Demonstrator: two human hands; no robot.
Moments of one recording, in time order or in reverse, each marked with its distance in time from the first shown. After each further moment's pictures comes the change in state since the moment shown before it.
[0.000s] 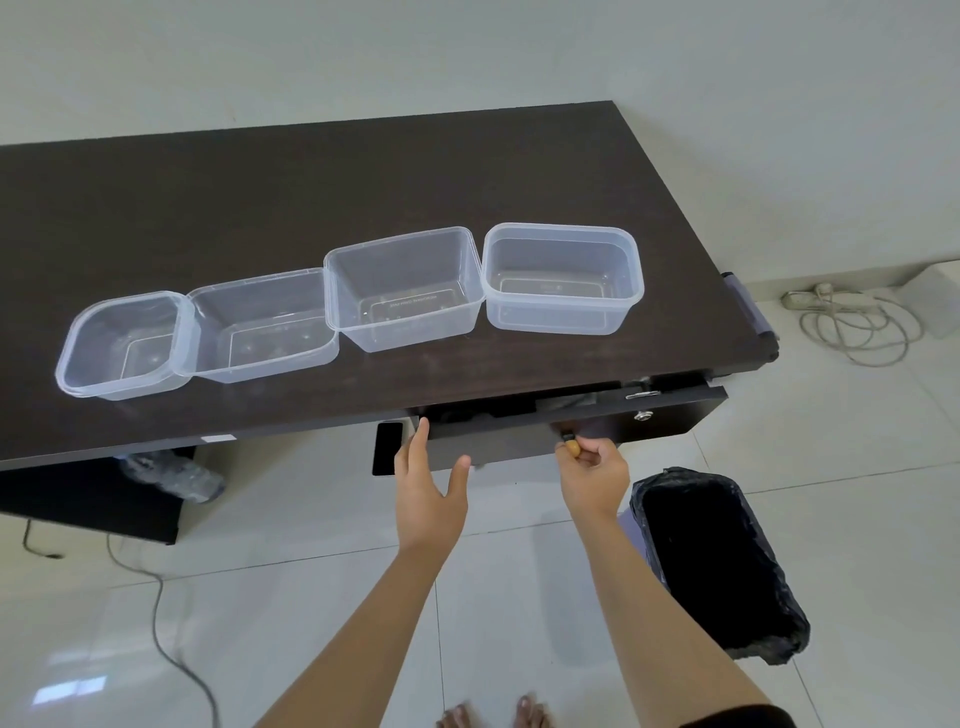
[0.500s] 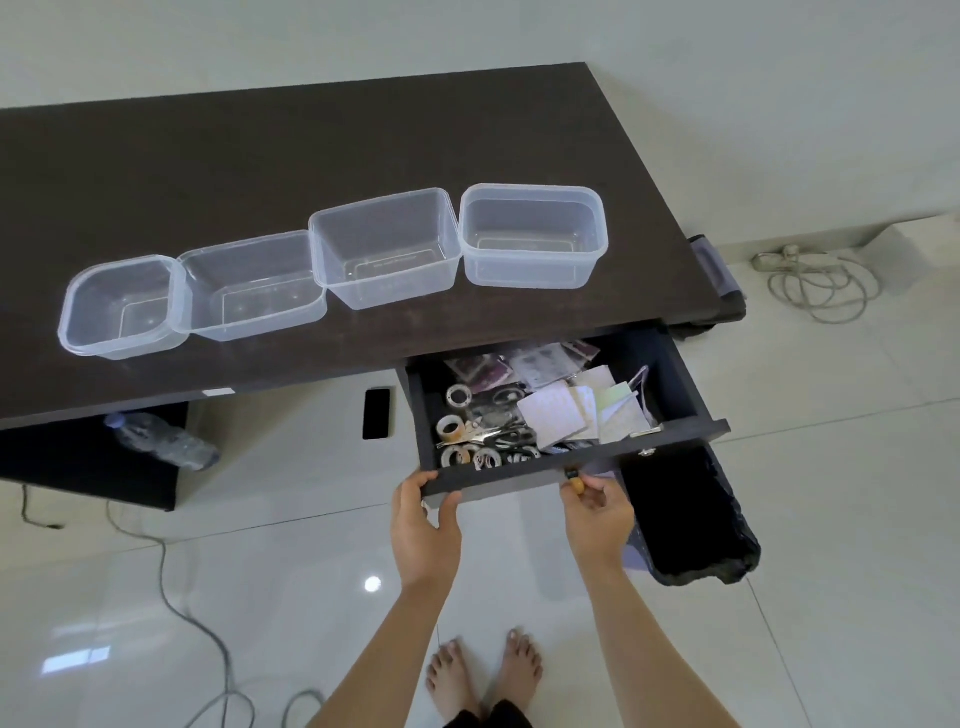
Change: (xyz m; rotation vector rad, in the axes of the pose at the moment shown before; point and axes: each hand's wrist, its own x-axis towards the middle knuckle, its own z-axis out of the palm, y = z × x) left_hand -0.091 -0.034 -0.001 -0.095 0.058 -0.111; right_hand -0.077 0.055 -0.074 0.014 0.061 0.099
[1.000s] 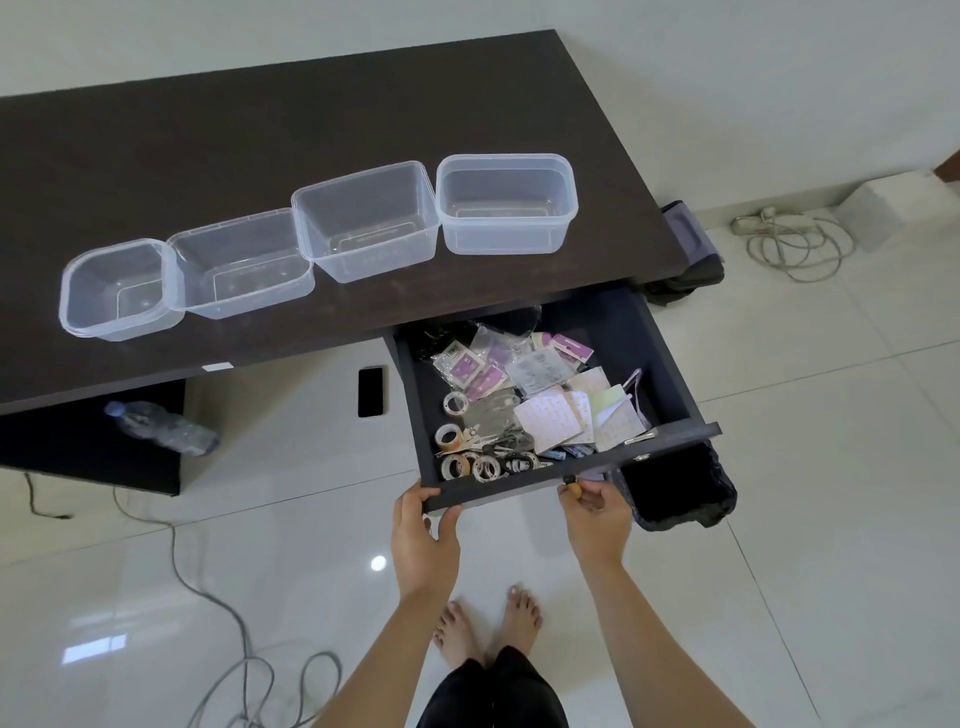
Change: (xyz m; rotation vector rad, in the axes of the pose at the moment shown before) left_hand -0.057 -0.019 -0.020 0.082 -0.083 -0.020; right_hand -0.047 0.010 -0.051 -0.022 -0.008 0.171
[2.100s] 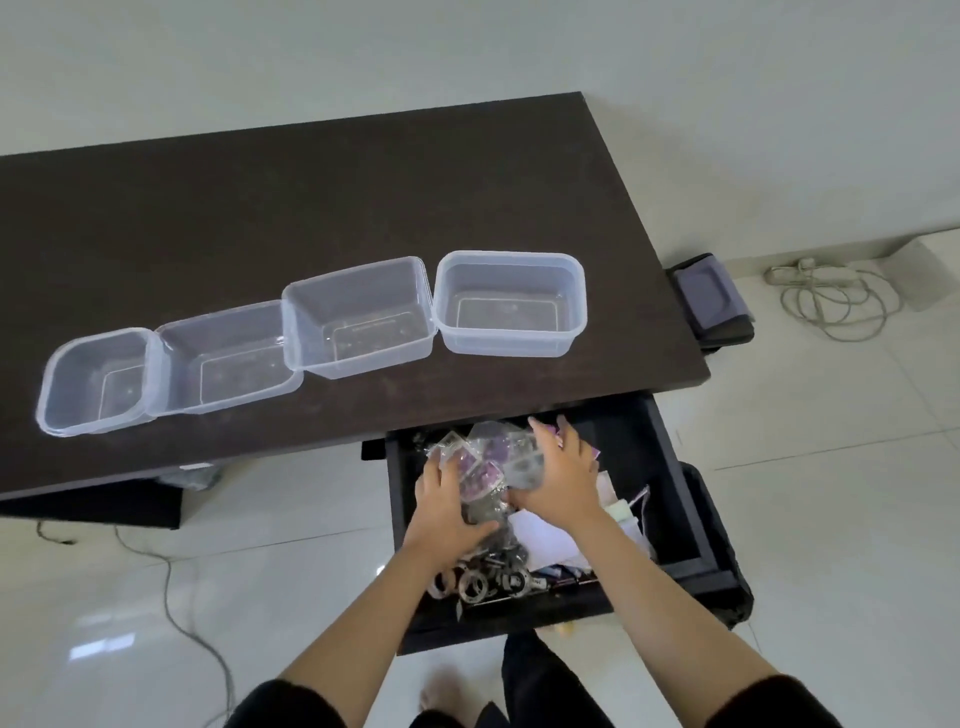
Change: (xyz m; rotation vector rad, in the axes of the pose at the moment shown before) left_hand 0.135 0.106 0.041 0.501 -0.412 0.131; right_hand 0.115 -0.144 0.081 -0.943 -0.593 -0.435
